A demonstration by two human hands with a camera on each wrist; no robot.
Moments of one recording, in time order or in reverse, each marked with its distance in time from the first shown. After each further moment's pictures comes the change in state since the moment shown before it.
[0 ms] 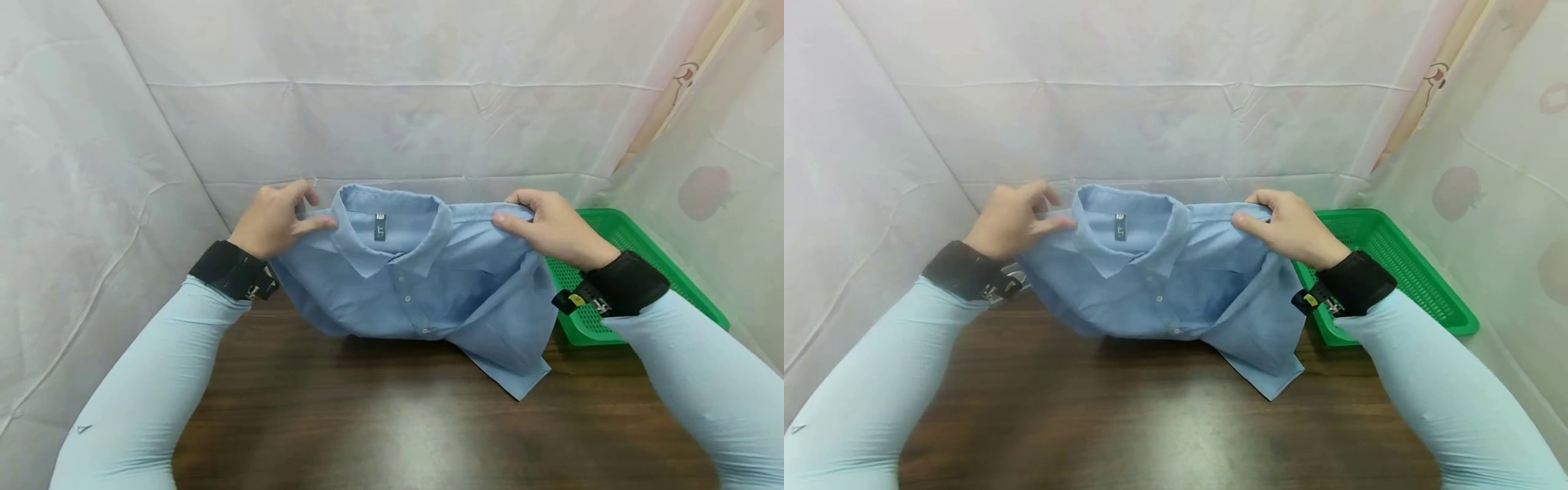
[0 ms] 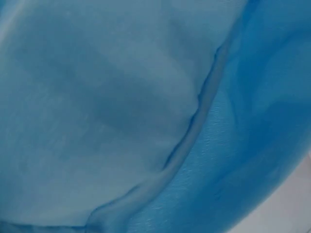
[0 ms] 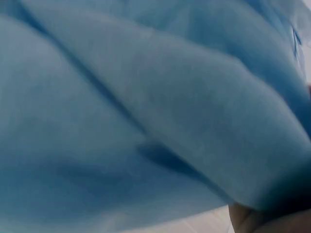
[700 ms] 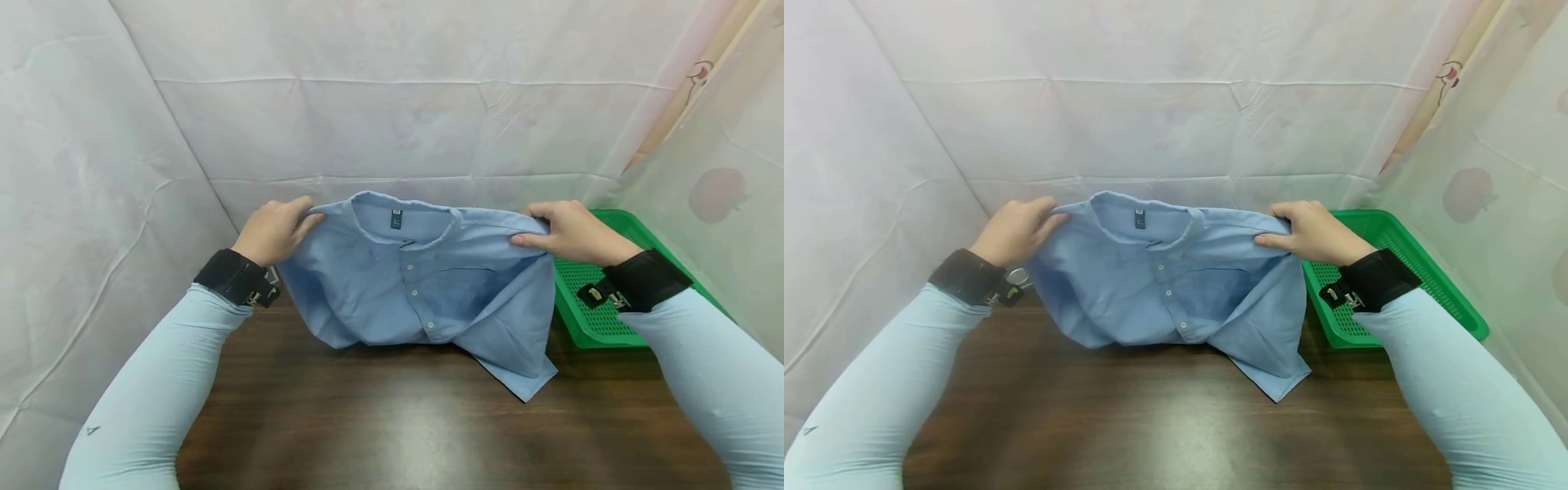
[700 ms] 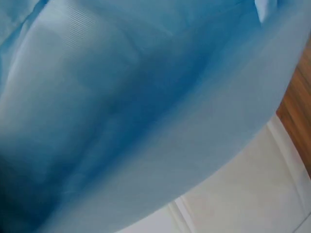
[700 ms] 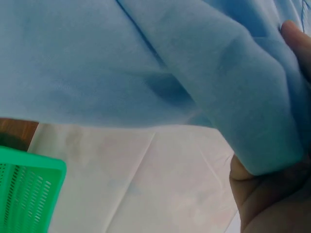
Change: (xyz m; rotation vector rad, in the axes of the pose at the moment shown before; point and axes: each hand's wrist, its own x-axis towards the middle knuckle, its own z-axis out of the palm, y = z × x) left_hand -0.016 -0.015 0.011 0.090 -0.156 -0.107; right_hand -0.001 0.041 -0.015 -0.315 -0.098 -0.118
